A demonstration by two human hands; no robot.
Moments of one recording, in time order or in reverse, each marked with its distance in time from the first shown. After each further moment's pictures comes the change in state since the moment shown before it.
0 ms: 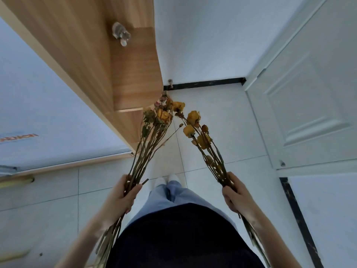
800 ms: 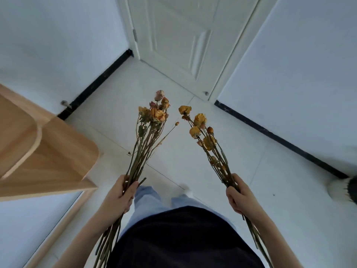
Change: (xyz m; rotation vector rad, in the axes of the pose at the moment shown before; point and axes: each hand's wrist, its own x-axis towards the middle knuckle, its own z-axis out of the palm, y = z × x) left_hand 0.003 0.033 0.159 0.426 -0.614 0.114; right_hand -0.188 0.187 -0.025 0.530 0.575 0.245
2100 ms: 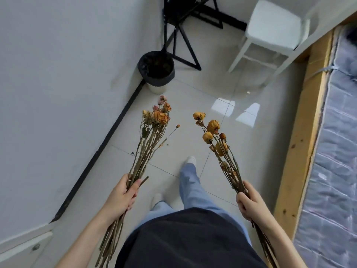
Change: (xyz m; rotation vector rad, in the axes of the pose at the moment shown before) left_hand 0.134 0.232 0.642 1.016 -1.372 0.166; right_hand -0.132 0.224 -0.228 1.162 1.182 0.460
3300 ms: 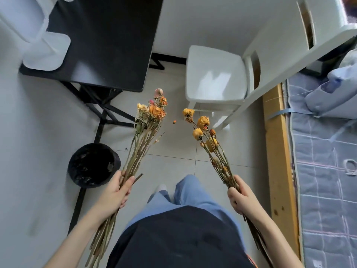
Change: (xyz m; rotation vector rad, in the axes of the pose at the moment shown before) left_hand 0.479 0.481 0.157 0.234 -0.185 0.134; right_hand 0.408 -0.283 -0.324 0.210 0.212 0.008
